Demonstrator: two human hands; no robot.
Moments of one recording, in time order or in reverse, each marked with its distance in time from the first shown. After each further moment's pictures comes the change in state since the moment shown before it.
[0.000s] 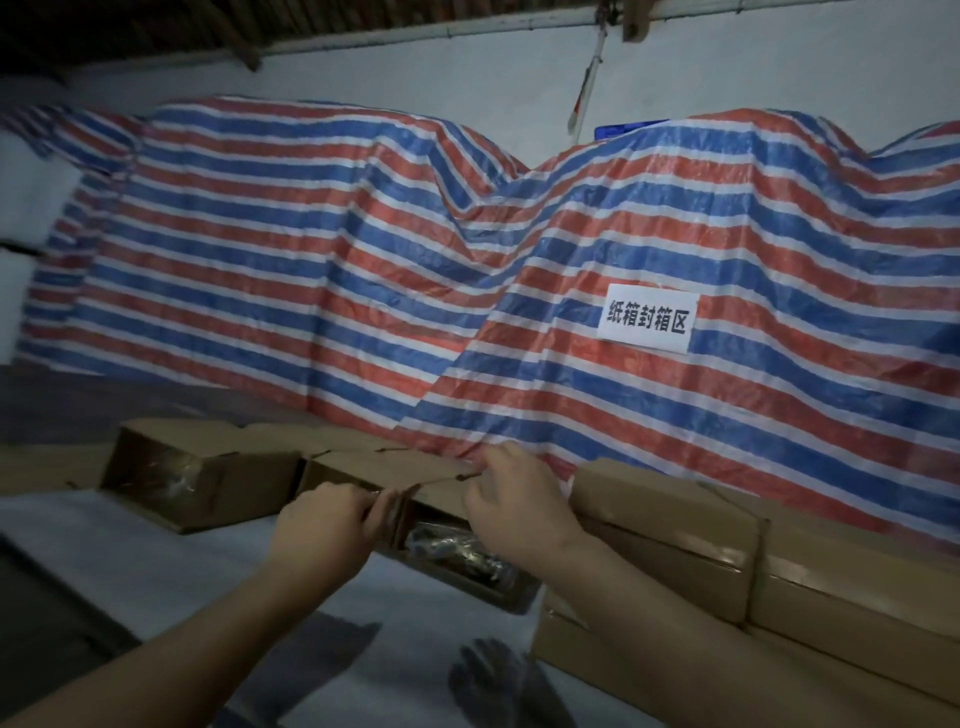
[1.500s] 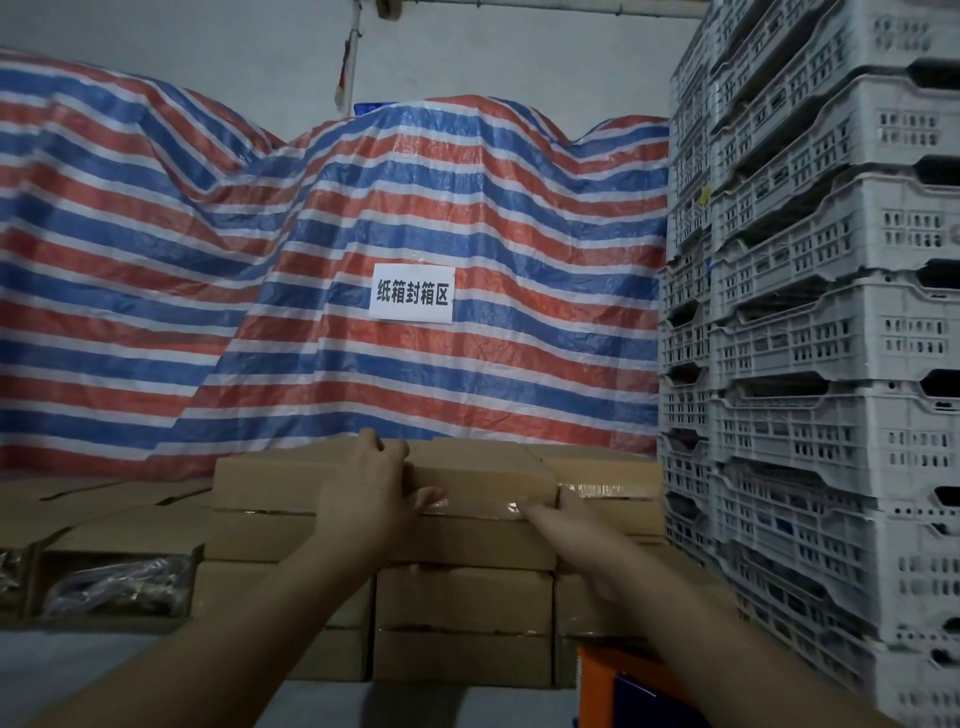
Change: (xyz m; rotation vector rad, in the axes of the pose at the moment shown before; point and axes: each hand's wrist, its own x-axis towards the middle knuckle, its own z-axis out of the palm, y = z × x) left_hand -0.024 0.367 0.029 -0.233 -0.201 0.297; right_hand -0.214 0.214 -0.220 0.525 0.163 0.929
